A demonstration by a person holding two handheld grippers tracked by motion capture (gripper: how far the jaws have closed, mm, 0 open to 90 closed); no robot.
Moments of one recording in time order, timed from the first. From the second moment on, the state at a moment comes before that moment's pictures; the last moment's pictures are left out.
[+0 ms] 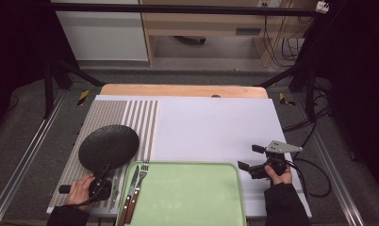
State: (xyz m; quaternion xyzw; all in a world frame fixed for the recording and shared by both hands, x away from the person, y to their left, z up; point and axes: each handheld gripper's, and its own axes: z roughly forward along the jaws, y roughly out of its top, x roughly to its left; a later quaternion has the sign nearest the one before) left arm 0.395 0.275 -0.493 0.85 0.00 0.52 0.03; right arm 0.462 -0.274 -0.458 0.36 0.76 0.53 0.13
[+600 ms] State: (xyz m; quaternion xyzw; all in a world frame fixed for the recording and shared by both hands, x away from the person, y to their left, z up) left arm 0.397 0.276 -0.485 0.86 0.00 0.51 0.03; right arm 0.462 -0.273 -0.458 0.36 0.76 0.53 0.13
